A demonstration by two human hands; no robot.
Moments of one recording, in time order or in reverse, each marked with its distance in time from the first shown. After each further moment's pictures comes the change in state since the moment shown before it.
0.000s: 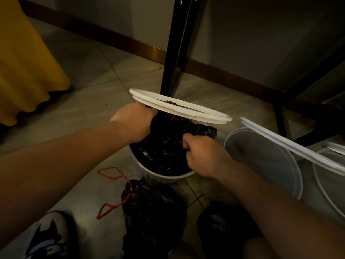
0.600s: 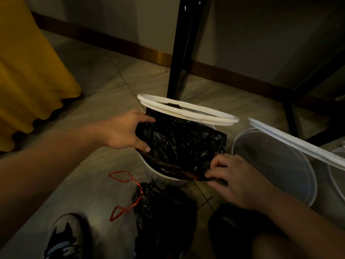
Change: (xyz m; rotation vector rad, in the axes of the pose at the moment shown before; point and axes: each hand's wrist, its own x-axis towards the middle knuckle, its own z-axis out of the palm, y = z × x) left_hand -0.033 -0.046 -0.020 -0.558 -0.294 -0.005; right_hand -0.071 0.037 0.005 -0.067 0.080 -0.250
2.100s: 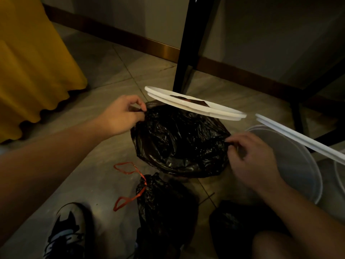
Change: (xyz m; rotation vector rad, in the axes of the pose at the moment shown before) left_hand 0.010 -0.029 0.015 -0.450 0.400 -0.066; right_hand 0.011 0.012 0.007 0.188 0.586 0.321
